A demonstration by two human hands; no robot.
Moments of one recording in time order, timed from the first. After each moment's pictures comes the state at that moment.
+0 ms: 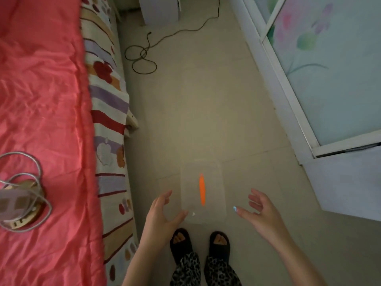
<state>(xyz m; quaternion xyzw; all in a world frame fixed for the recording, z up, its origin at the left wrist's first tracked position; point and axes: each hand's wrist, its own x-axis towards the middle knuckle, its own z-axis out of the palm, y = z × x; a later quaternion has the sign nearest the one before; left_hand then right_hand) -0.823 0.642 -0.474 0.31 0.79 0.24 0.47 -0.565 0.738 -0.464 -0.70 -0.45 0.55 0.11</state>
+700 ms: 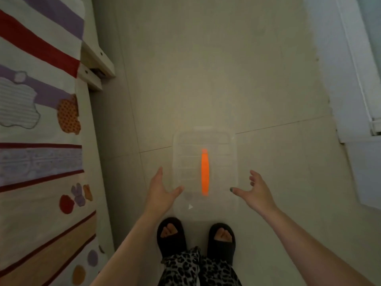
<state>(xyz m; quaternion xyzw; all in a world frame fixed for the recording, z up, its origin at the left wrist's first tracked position) -0.816 0.662 -0.817 0.21 0.81 0.18 0.51 -0.556 0.772 -0.788 -0.72 -0.48 0.50 -0.07</state>
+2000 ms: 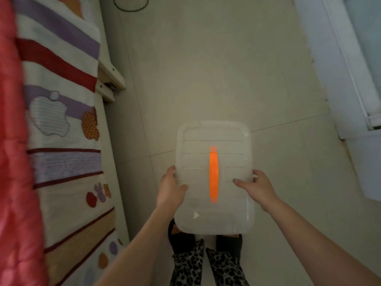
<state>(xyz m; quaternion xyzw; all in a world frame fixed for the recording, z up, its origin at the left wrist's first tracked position) -0.806 0.686 -0.745 0.26 0.83 0.14 0.48 -0.568 0.775 -0.744 -0.74 -0.39 0.54 0.00</state>
